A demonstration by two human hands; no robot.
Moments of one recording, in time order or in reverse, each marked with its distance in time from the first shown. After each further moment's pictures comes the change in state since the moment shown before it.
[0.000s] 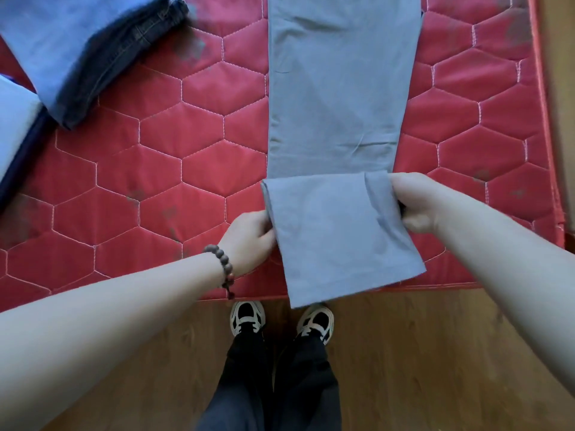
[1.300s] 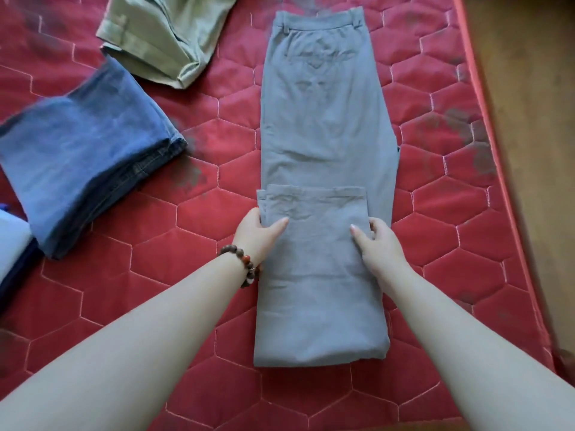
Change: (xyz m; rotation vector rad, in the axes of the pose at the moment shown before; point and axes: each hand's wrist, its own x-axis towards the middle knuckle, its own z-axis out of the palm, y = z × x) left_hand 0.190 0.049 -0.077 -0.393 0.236 -0.372; right_hand 0.088 -0.094 0.004 -0.368 0.510 -0.510
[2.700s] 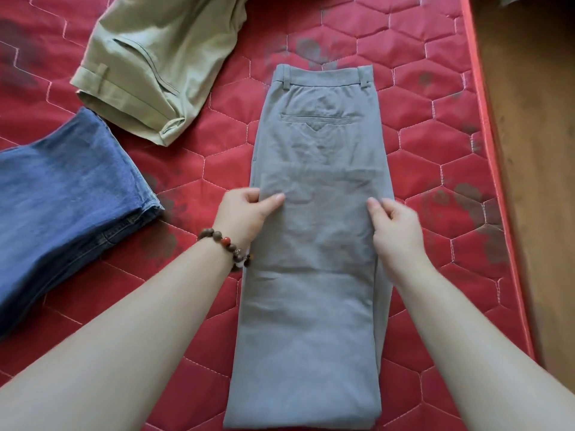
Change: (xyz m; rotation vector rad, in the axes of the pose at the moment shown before) left_hand 0.114 0.119 -0.014 -0.218 0.052 0.112; right_hand 0.137 -0.112 -0.029 0.071 0.079 -0.279
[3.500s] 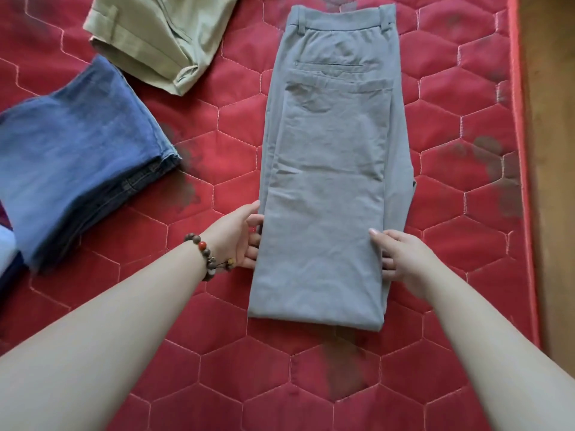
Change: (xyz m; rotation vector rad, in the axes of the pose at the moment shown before) left_hand -0.067 -0.058 -0.040 -0.196 -0.415 -0.700; right_hand -0.079 0.057 -0.030 0.176 -0.446 0.671
